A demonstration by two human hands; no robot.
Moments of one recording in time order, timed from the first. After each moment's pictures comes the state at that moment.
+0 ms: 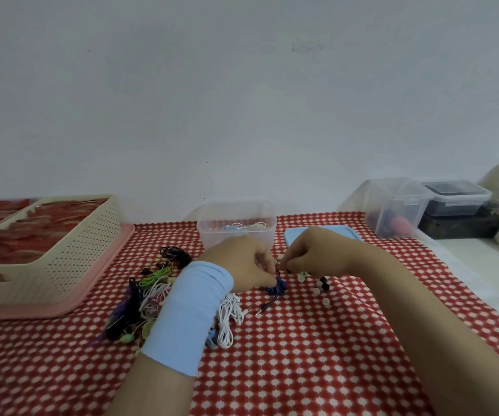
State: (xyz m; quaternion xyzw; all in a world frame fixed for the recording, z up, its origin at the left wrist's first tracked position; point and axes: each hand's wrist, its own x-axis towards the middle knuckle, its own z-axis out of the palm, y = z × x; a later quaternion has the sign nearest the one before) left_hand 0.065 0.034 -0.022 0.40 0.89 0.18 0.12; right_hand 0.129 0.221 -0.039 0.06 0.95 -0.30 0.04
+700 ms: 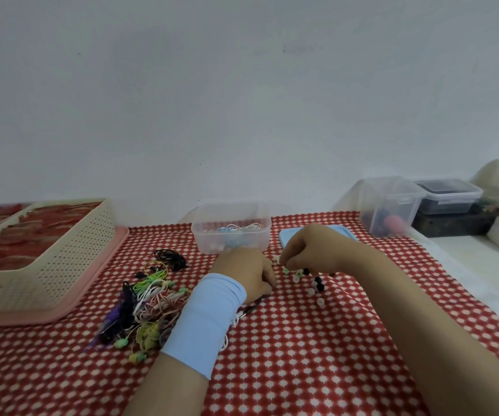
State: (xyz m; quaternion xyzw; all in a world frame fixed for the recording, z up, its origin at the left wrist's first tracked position) left_hand 0.064 0.057 -0.049 0.45 0.89 0.08 0.05; right_hand 0.131 0.226 -0.039 0.11 0.94 -0.33 0.01
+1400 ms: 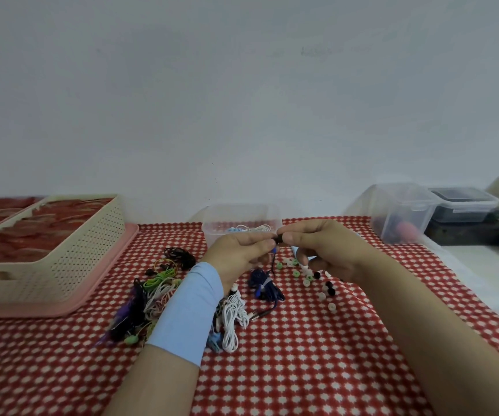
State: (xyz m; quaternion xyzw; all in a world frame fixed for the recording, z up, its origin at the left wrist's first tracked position) left_hand 0.037 0.038 -0.058 0.22 0.66 0.66 0.28; right_hand 0.127 0.214 -0.037 0.11 0.72 -0.68 -0.04
